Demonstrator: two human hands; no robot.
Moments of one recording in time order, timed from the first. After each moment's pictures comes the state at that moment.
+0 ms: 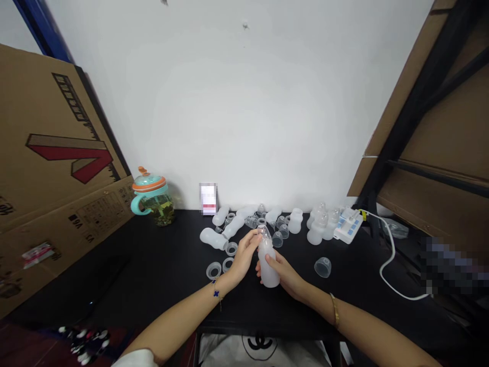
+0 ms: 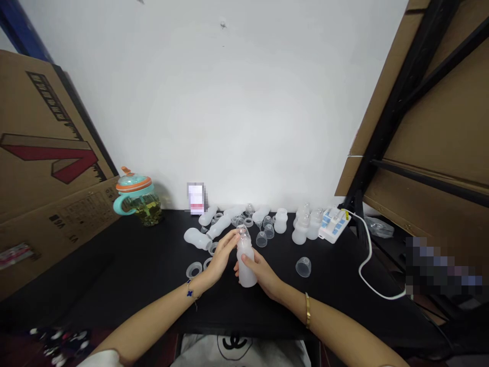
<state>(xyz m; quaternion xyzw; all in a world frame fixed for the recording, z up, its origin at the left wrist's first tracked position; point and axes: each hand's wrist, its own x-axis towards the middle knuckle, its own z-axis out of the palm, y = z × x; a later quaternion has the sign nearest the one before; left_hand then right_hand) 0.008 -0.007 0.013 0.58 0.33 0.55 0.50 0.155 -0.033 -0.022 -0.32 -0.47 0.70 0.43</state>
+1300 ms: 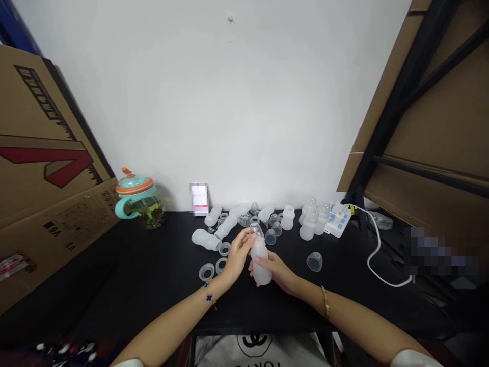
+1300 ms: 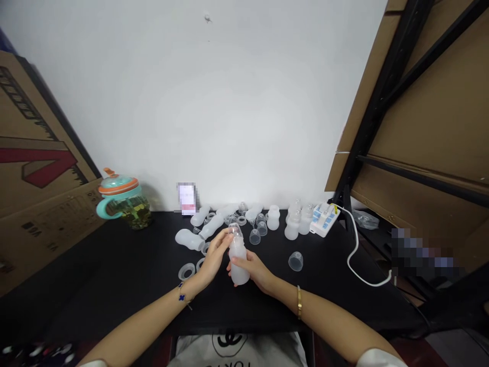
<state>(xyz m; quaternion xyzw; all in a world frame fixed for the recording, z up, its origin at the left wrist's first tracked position) 0.009 -0.007 0.008 0.56 0.34 0.56 0.50 0.158 -0.033 -0.021 -0.32 -0.48 0.71 0.41</state>
